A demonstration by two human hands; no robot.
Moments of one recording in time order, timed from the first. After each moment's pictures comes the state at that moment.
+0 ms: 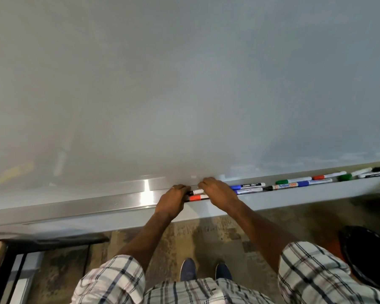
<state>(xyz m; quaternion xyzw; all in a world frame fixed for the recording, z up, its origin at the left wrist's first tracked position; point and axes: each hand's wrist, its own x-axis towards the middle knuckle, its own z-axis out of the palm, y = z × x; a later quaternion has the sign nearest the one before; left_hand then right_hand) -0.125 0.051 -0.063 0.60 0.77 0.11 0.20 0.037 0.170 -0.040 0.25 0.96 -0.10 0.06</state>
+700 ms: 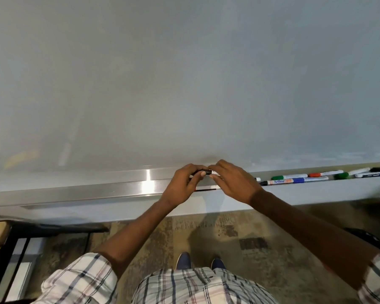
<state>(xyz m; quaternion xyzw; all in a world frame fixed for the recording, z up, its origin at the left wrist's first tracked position) -0.074 0.057 0.027 0.55 0.65 0.44 0.28 0.103 0.178 0.037 0.19 0.96 -0.14 -0.13</state>
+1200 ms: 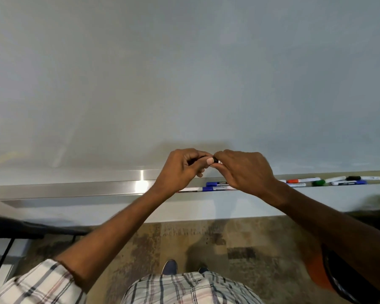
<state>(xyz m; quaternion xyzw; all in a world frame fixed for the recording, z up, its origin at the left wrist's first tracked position) -0.006 0.073 0.138 0.51 0.62 0.51 0.30 0.169 0.195 0.139 0.18 0.97 0.07 -0.16</state>
